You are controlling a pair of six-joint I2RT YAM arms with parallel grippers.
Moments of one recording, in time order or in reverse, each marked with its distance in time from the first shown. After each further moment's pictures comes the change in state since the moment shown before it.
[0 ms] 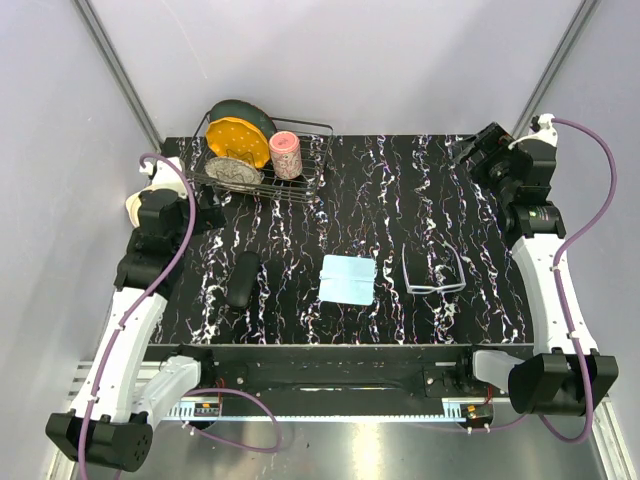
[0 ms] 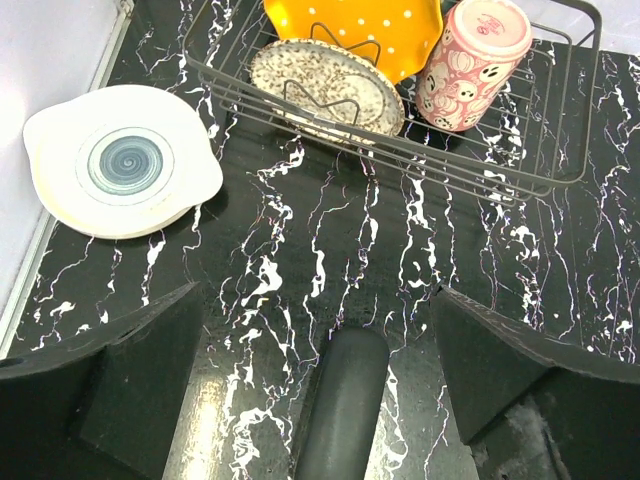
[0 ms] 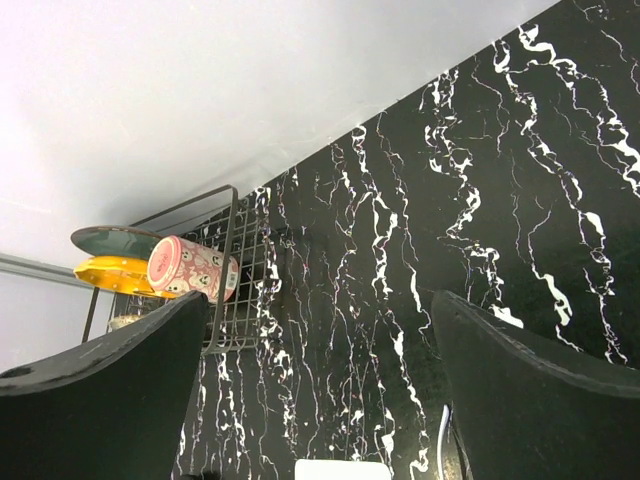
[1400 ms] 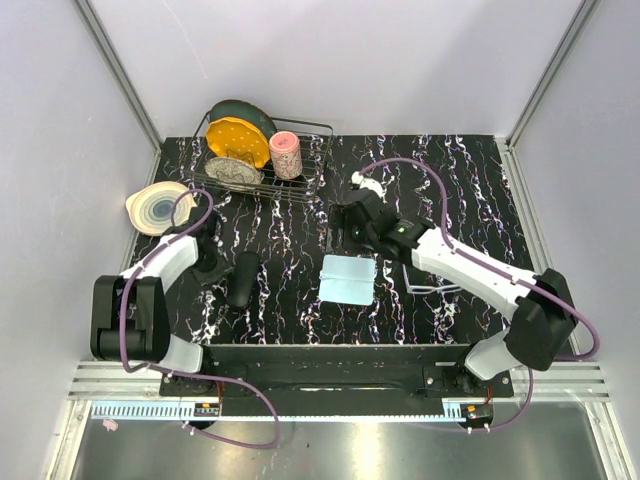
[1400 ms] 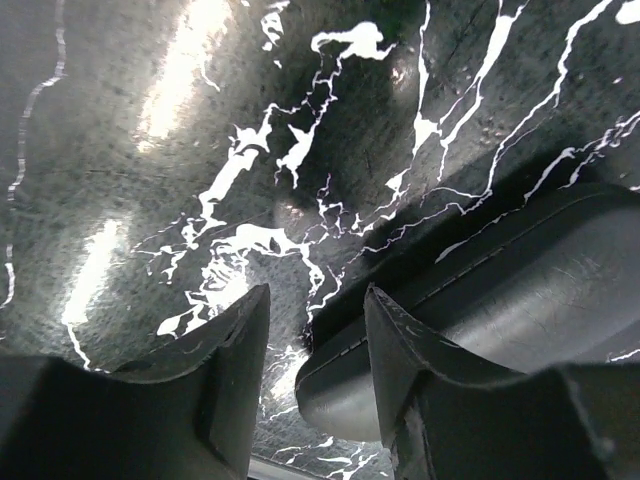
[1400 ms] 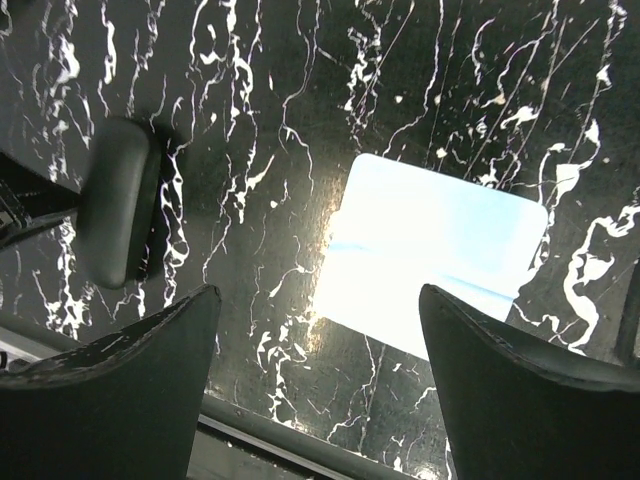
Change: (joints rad) left arm 0.114 0.546 -0.168 -0.257 0.056 -0.455; right arm 0.836 0.298 0.017 -0.257 0.257 0.048
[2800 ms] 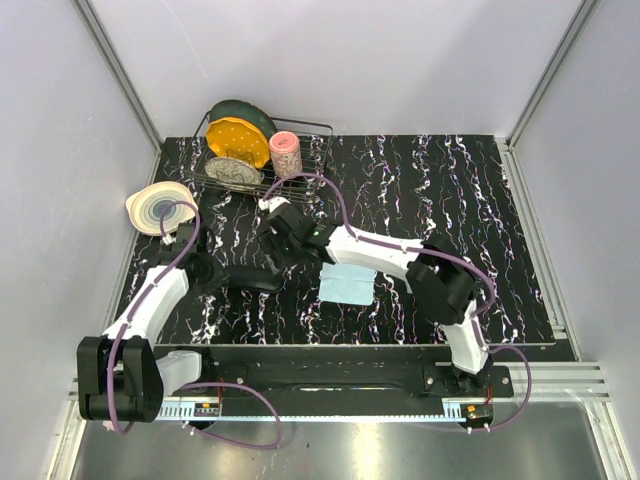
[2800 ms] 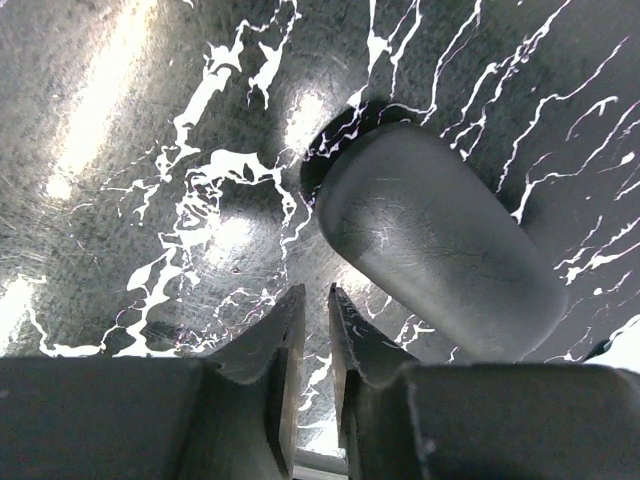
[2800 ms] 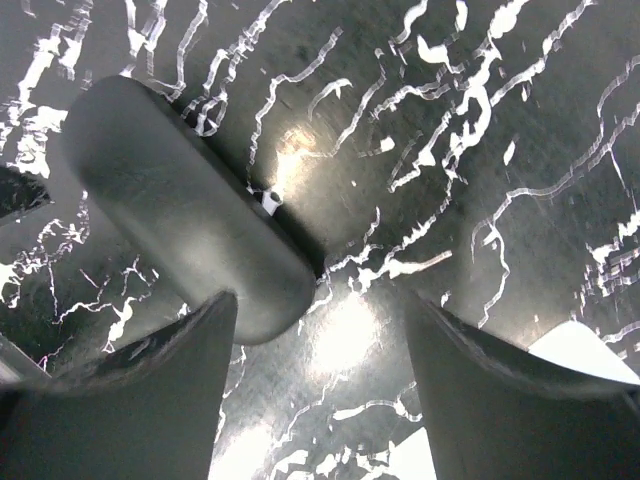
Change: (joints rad) left arm 0.005 -0.287 -0.153 0.044 0.101 -0.039; right arm 0.193 0.550 0.349 0.141 -0.117 -0.338
